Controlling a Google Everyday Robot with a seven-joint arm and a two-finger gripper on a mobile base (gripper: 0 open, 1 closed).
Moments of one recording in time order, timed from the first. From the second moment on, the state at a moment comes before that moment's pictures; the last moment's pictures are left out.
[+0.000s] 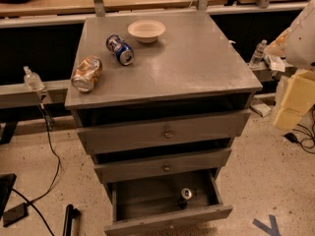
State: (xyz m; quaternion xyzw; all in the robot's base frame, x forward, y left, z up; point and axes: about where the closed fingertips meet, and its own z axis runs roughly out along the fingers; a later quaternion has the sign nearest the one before) arm 0.438 -0.217 0.976 -0.60 0.78 -0.03 0.16
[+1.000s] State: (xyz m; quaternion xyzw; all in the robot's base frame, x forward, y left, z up) arm 0.443 -0.203 0.937 -0.61 0.78 0.01 0.16
